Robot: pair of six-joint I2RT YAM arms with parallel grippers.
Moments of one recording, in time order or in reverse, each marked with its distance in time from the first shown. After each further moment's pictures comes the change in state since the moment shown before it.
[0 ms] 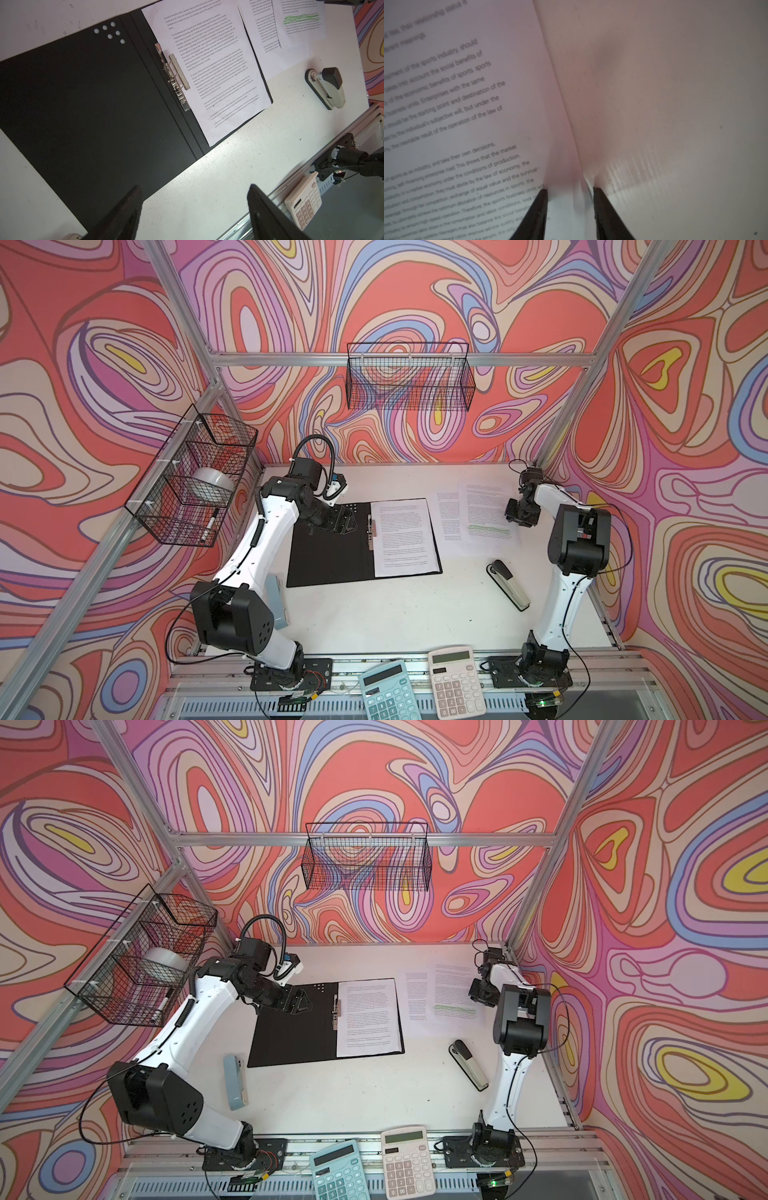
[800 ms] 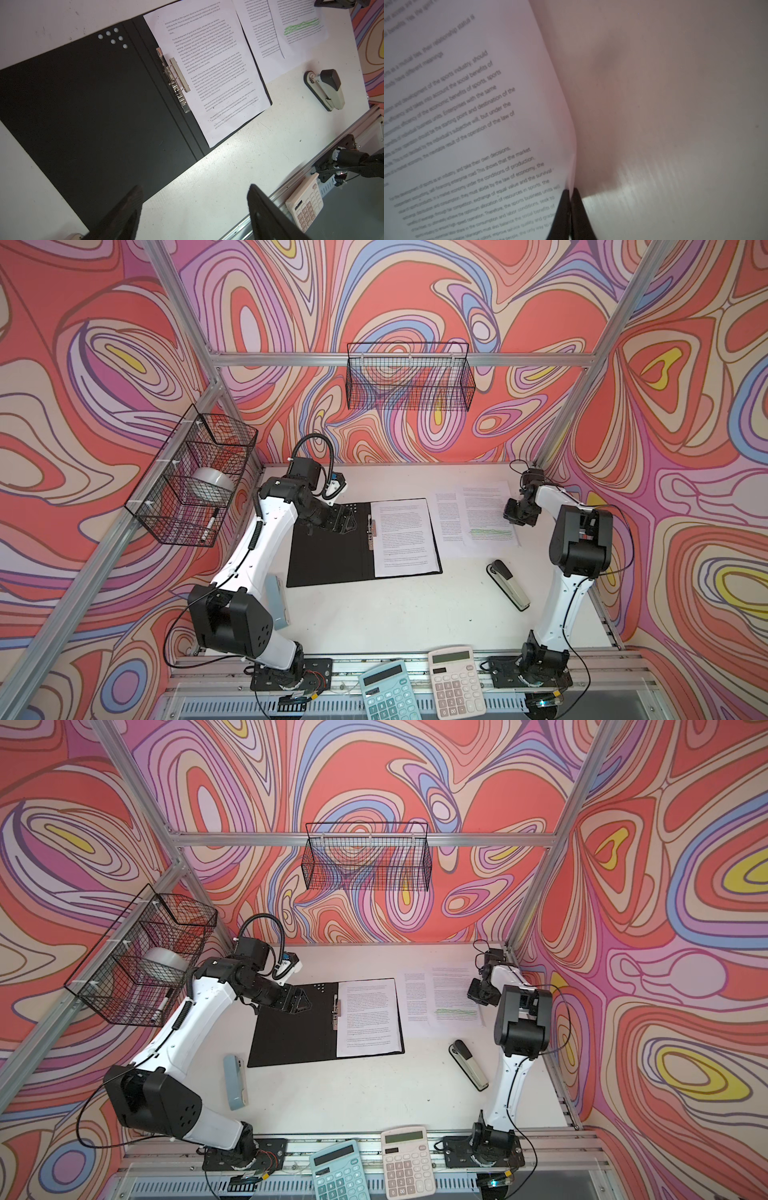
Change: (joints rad) left arm 0.000 -0.019 0.000 0.004 -0.005 0.000; right arm -0.002 -0.032 -0.038 0.030 -0.095 0.005
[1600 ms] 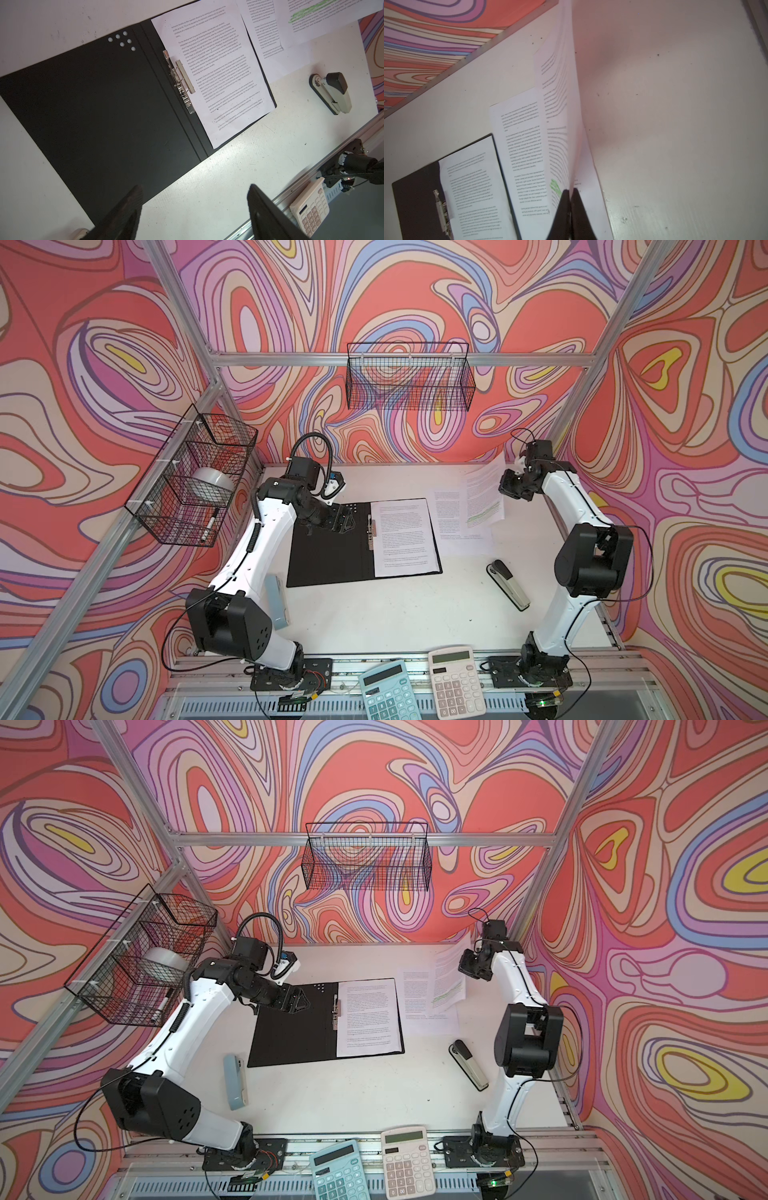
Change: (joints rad) left arm 0.000 -0.016 0.000 0.004 -0.031 -0.010; right arm 0.135 -0.237 0.162 -0.127 -0.163 0.047
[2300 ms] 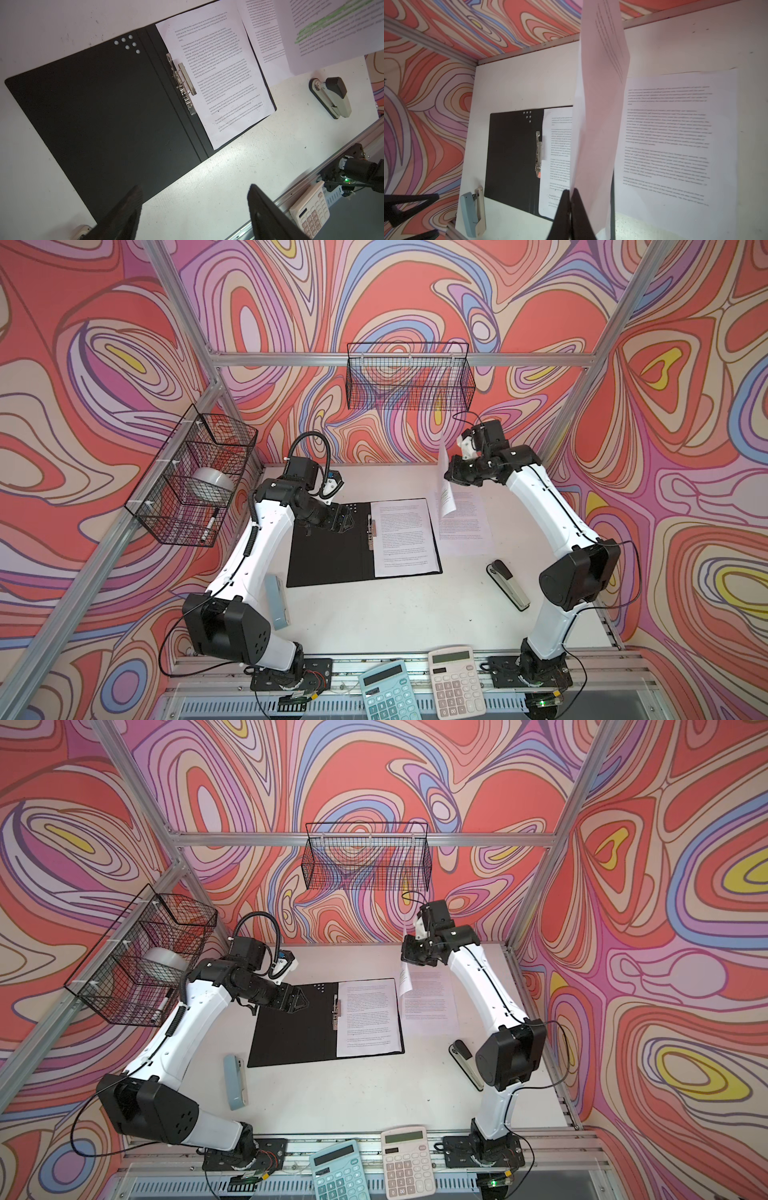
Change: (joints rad) left arm 0.000 -0.023 0.000 0.003 -0.013 -0.019; right arm 0.415 -0.053 0.212 -0.099 -0.056 0.146
